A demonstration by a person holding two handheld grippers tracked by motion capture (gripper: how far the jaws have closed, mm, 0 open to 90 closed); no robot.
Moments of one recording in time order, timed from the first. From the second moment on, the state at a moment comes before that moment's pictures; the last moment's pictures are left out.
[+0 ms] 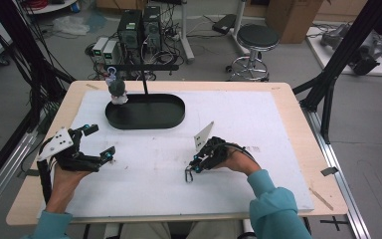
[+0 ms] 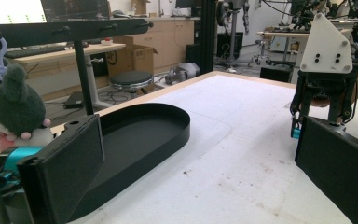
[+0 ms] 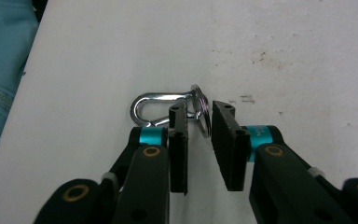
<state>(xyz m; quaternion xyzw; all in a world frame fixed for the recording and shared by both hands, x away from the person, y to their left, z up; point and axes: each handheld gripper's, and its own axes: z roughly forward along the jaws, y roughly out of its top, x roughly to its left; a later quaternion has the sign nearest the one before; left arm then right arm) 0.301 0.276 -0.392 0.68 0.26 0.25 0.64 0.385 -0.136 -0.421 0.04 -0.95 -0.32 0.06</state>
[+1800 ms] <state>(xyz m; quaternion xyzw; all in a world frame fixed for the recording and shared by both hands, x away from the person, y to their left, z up) 0.324 0.229 -0.373 0.74 0.18 0.16 0.63 0.382 -0.144 -0.375 -0.04 -0.86 -0.52 0.02</state>
